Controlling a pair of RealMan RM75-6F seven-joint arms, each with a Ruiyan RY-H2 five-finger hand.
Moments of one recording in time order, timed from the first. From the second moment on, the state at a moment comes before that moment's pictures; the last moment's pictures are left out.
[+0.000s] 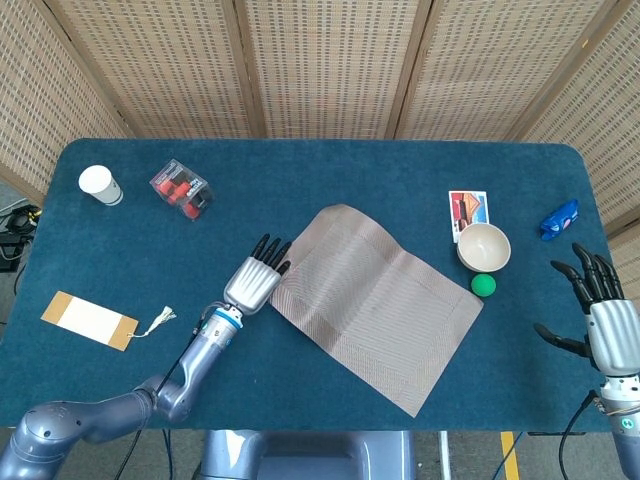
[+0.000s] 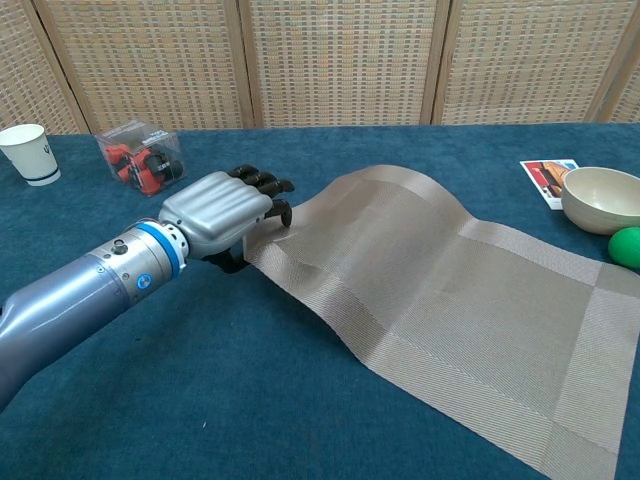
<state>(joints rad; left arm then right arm) -0.82 -1.95 -0.14 -0.95 1.34 1.01 0.53 0.17 -1.22 0.11 -1.31 -1.58 1.60 0.41</state>
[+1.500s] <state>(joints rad) -0.68 -1.77 0.00 -1.23 1.48 1.15 0.49 0.17 -1.21 0.09 -1.34 -1.61 1.60 0.36</state>
